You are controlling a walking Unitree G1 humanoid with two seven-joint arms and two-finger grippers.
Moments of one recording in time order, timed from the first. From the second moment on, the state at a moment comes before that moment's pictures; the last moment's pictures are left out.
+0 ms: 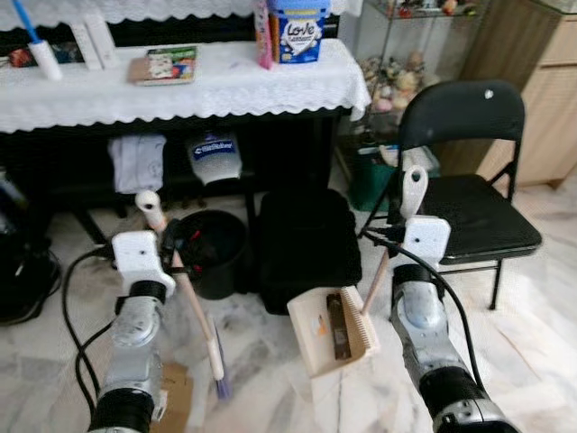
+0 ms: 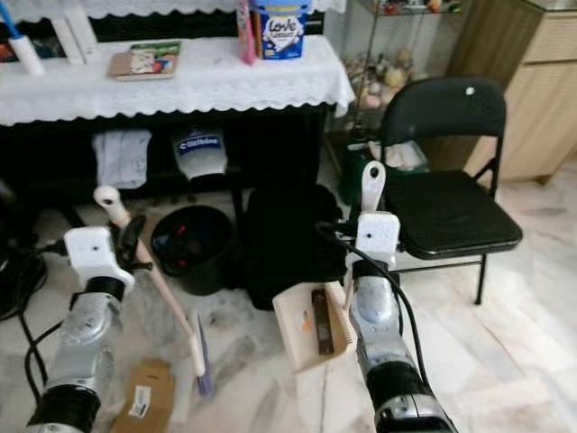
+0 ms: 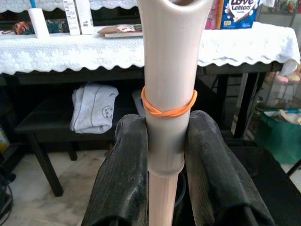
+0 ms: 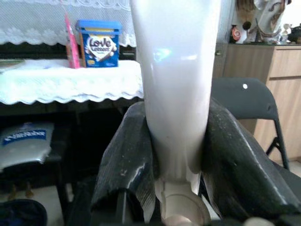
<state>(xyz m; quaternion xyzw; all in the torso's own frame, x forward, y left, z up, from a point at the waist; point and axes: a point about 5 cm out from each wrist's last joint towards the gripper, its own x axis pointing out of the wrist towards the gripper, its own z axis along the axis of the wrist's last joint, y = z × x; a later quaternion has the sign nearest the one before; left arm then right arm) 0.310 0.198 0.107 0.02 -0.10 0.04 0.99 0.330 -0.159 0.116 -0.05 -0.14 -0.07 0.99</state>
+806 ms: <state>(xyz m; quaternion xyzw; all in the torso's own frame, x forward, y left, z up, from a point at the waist) 0.298 0.142 0.109 0.03 -0.10 -0.05 0.99 0.305 -0.171 0.105 -0.04 -0.11 -0.10 0.99</state>
